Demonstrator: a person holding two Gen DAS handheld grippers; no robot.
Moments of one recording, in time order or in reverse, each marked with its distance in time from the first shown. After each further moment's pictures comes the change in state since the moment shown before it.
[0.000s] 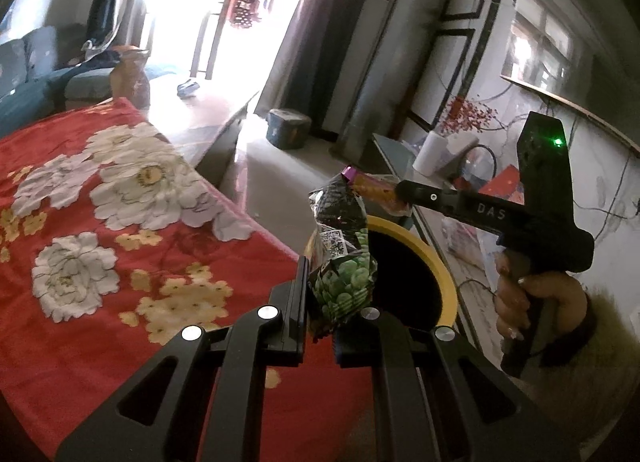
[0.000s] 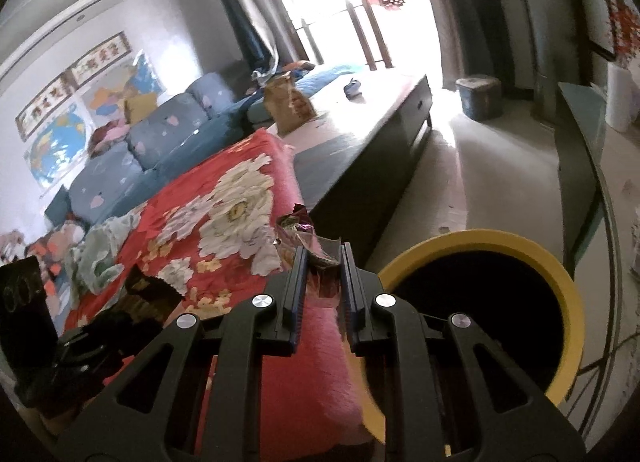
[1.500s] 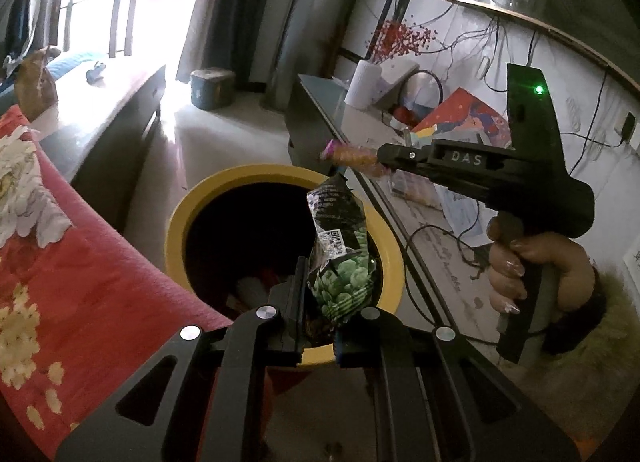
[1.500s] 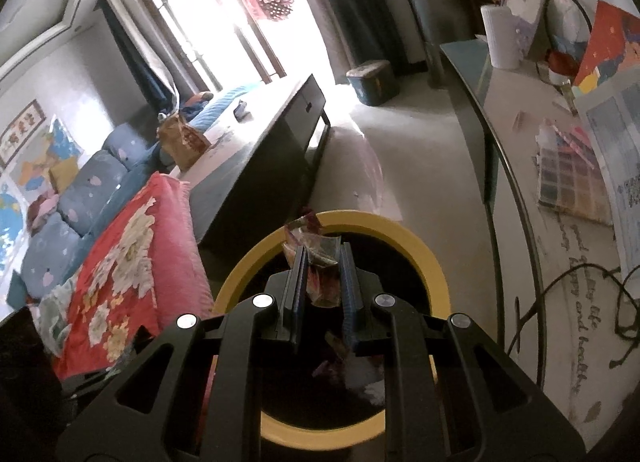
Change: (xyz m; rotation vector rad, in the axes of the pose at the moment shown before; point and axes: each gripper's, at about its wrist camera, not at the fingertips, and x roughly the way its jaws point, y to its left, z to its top) left arm 0.122 -0.102 -0.014 0.169 0.195 -0.175; right arm -0.035 -0.130 -0.027 0.274 -0.049 -0.240
